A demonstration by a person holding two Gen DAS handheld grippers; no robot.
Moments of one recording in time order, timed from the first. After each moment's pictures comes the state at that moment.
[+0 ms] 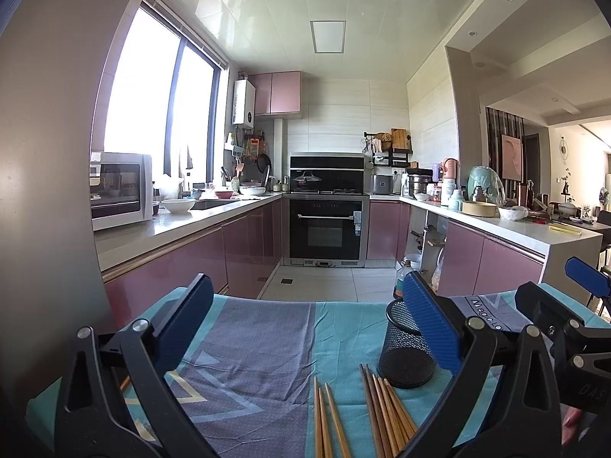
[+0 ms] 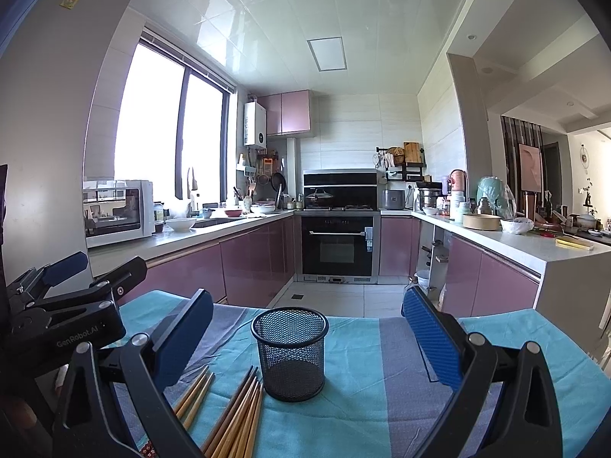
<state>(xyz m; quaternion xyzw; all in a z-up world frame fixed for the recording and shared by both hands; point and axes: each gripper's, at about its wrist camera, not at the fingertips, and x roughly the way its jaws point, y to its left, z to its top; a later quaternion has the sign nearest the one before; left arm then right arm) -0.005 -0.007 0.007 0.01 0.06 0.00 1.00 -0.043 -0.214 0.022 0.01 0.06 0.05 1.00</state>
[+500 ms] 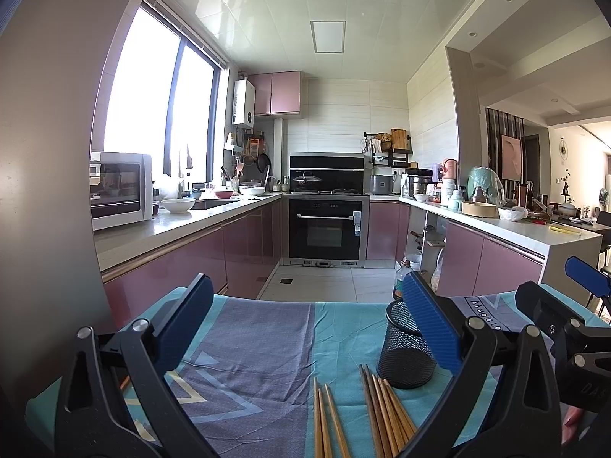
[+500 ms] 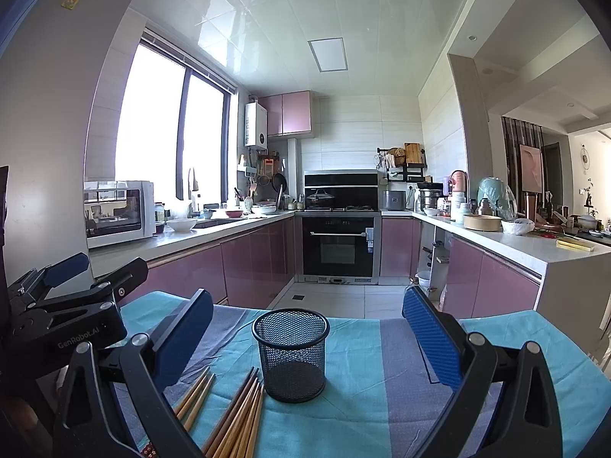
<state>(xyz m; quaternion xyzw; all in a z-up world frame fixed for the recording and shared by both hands) -0.005 -0.006 0.007 0.00 0.06 0.00 1.00 -0.044 -0.214 0.023 0.01 0.06 0.05 1.00</state>
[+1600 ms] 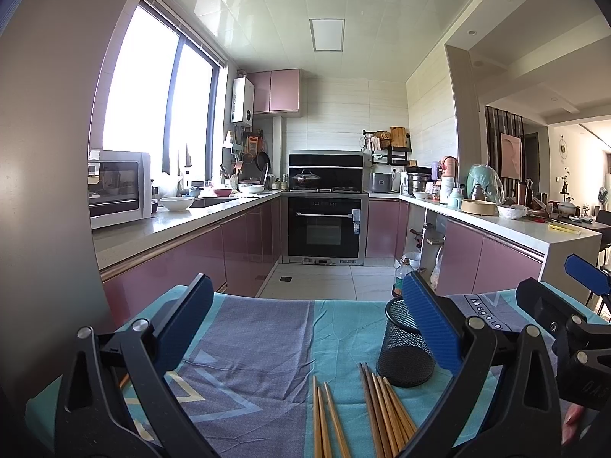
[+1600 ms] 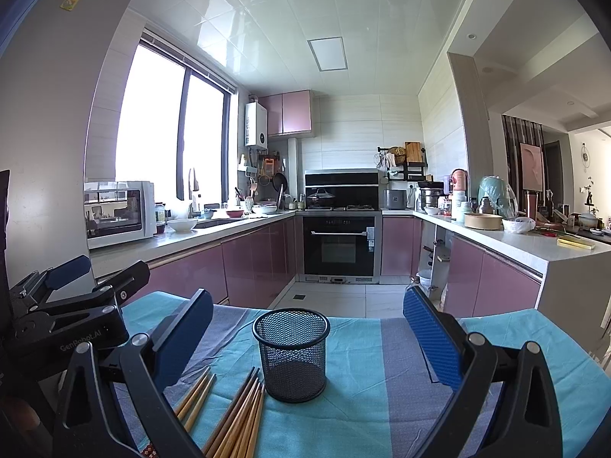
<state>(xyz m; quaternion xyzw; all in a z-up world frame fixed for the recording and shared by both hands) -0.004 -0.010 0.010 0.00 0.07 0.00 1.00 -0.042 -0.215 0.024 0.01 0.07 0.05 1.00</state>
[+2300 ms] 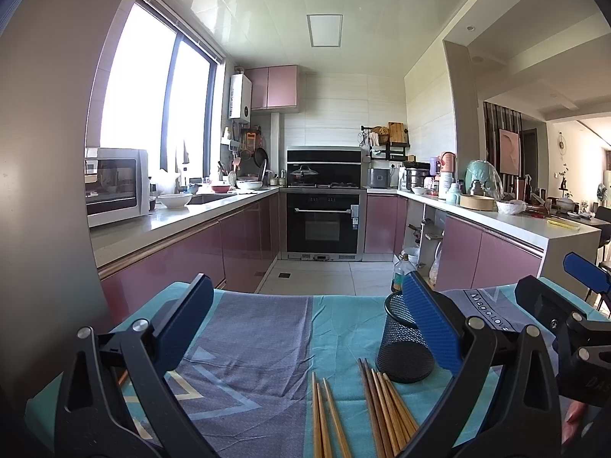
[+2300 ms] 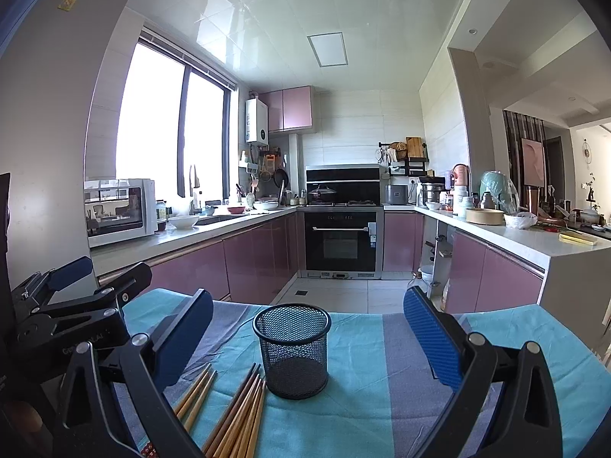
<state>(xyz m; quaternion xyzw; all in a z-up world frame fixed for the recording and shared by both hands) 0.001 -0.007 0.003 0.00 0.08 -0.01 1.00 -0.038 -0.219 0.020 0.01 0.07 0.05 1.00</state>
